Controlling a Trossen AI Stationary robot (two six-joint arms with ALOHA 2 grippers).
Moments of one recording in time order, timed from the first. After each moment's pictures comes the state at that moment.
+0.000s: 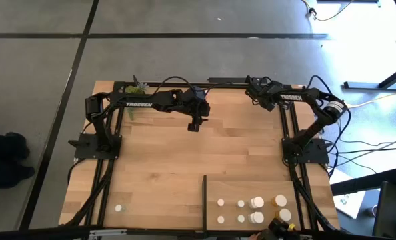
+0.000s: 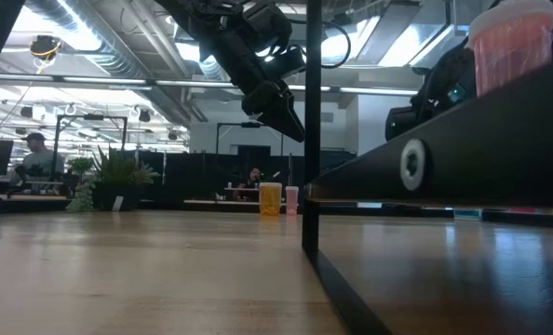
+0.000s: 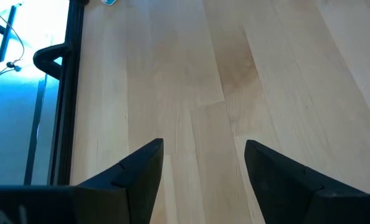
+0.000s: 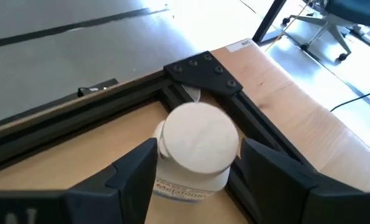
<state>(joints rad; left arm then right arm) 0.30 1.80 1.34 -0.32 0.04 0.51 -0.80 1.61 0.79 -0.68 0.93 1.29</state>
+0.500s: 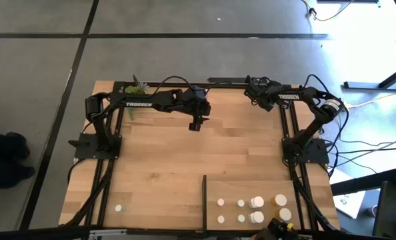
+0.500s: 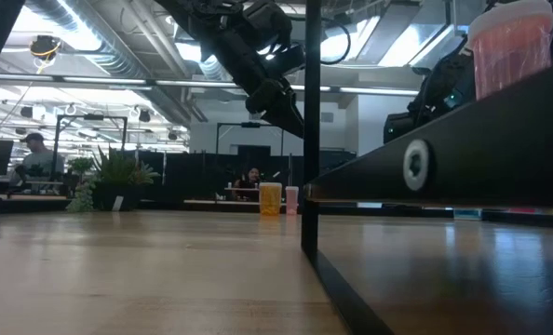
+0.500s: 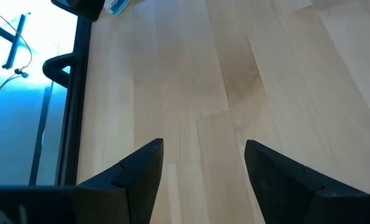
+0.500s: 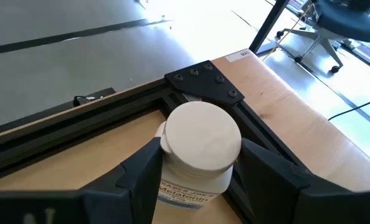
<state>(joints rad) 0.30 1.80 1.34 -0.29 0.04 0.50 -0.81 1.66 0.80 -0.66 0.97 1.29</state>
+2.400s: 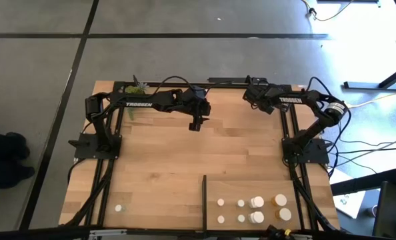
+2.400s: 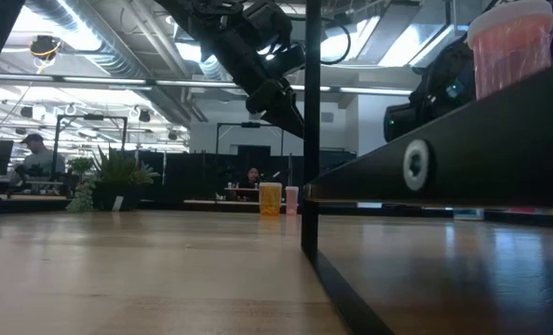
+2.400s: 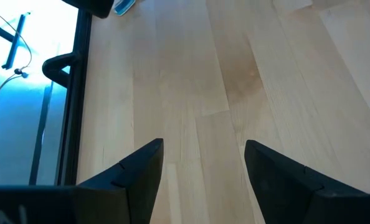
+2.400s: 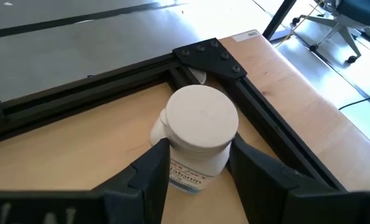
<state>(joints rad) 0.30 1.80 1.34 -0.29 0.04 0.51 -0.72 1.59 0.79 -0.75 0.91 1.35</state>
